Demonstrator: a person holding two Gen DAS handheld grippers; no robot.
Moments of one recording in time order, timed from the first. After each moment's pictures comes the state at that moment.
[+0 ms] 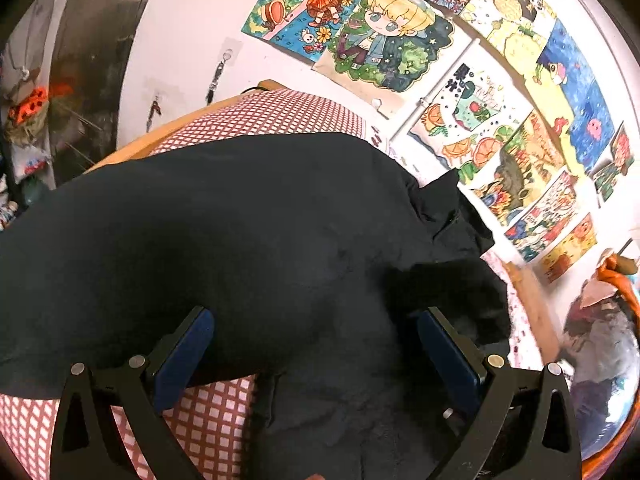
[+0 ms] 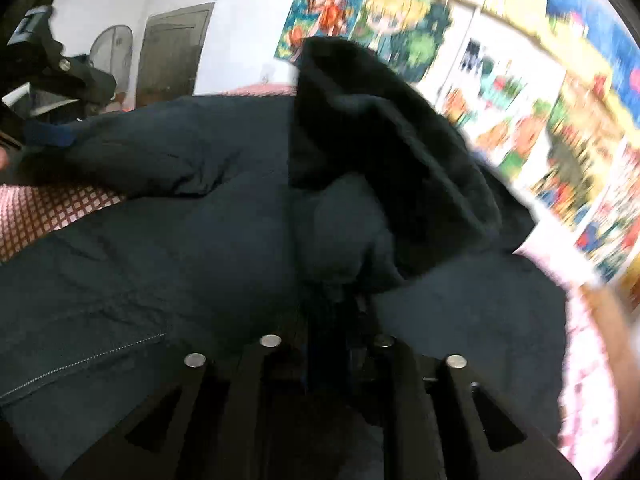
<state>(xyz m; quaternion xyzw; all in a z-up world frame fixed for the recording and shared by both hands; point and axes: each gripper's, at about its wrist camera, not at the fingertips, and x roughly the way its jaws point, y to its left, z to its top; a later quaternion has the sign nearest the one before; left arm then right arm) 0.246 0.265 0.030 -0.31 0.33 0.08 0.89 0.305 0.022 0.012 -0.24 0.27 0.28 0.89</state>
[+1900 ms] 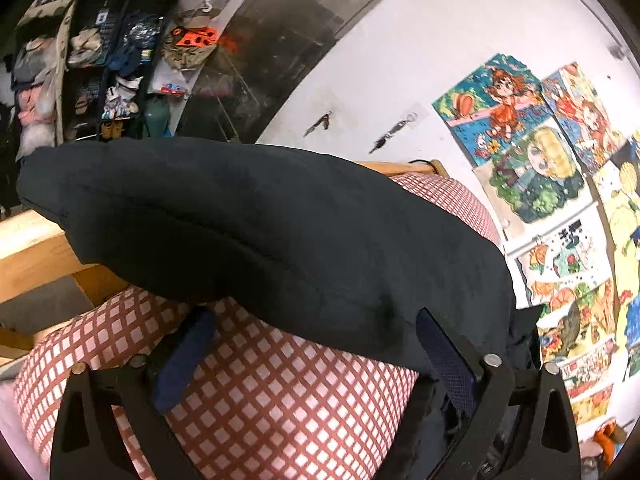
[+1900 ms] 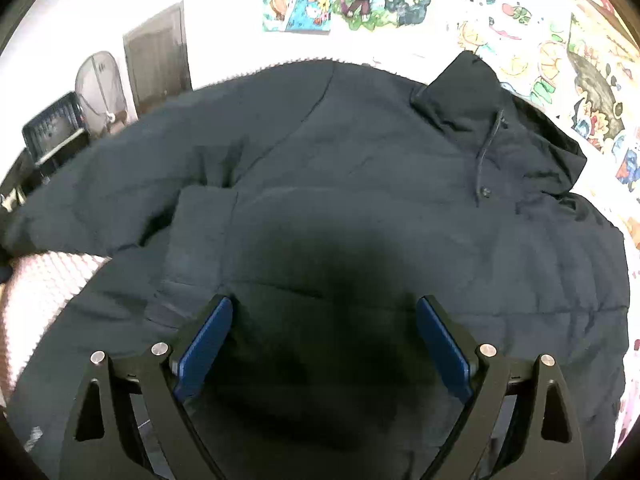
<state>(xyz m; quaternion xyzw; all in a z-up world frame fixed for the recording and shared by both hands) 0.113 0.349 -0.027 -0.48 0.24 0.31 0.79 0.333 0.047 -0.014 -0.17 0.39 0.26 0.87</state>
